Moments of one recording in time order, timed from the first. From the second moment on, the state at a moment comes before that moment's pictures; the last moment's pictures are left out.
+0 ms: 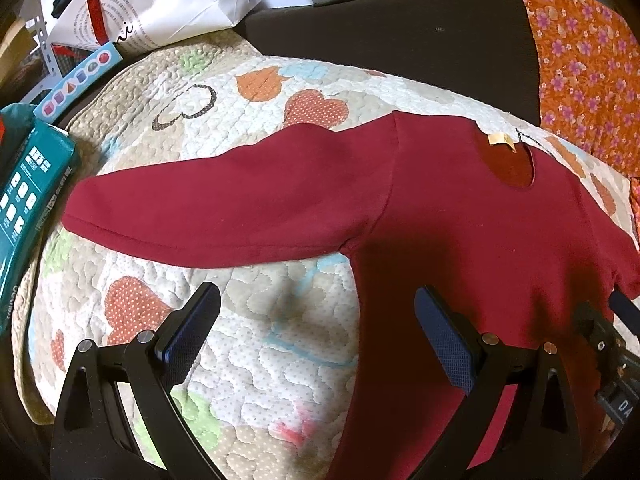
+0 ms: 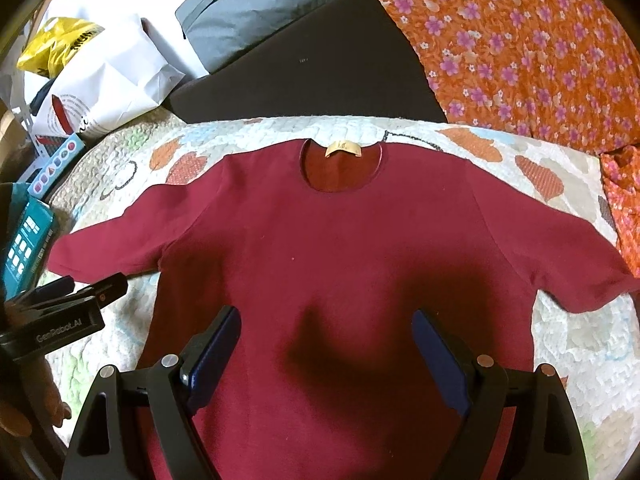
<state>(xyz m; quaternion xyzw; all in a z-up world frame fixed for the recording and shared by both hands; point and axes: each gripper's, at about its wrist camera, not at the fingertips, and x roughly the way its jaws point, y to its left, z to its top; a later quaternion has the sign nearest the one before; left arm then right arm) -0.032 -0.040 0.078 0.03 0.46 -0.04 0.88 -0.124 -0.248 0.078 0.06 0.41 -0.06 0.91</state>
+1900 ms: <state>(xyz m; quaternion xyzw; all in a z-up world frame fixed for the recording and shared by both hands) 0.030 -0.155 0.104 -0.16 0.48 -0.28 0.81 -0.140 -0.349 0.078 0.18 0.42 -0.08 0.89</state>
